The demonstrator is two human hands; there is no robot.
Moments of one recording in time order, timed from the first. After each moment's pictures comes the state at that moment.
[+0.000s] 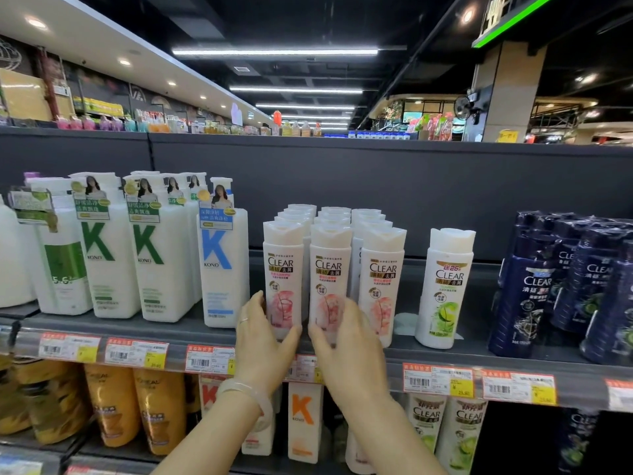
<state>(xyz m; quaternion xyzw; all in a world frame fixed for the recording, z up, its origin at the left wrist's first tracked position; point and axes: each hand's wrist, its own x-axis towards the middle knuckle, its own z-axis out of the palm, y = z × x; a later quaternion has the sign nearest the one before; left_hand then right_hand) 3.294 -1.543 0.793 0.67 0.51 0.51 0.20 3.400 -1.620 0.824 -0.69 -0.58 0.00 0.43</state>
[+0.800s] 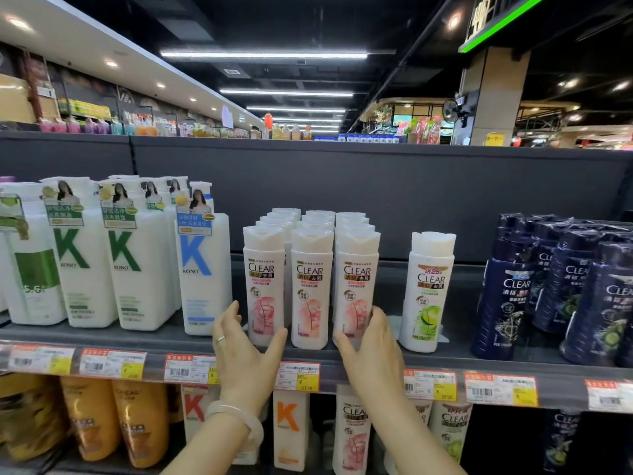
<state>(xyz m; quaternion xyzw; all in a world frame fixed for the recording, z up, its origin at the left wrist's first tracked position) 3.306 -1.555 0.793 0.61 0.53 0.55 0.20 3.457 -1.598 0.802 -0.74 -0.51 0.00 0.44</state>
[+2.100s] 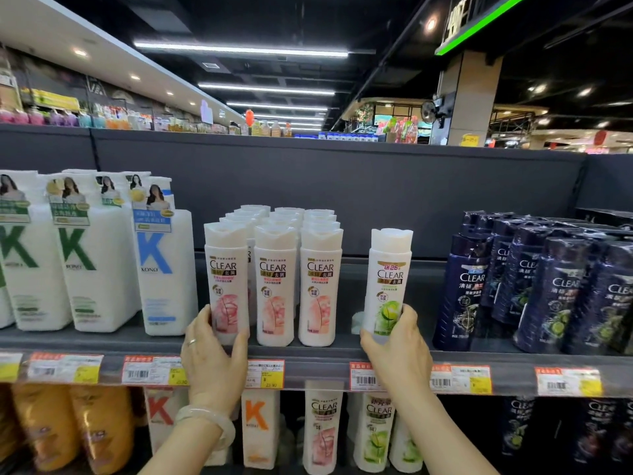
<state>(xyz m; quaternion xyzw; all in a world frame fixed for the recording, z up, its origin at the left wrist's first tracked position) 3.318 -1.548 0.776 0.61 0.55 0.54 0.16 3.528 -1.625 0.804 -0.81 -0.42 -0.01 0.42</state>
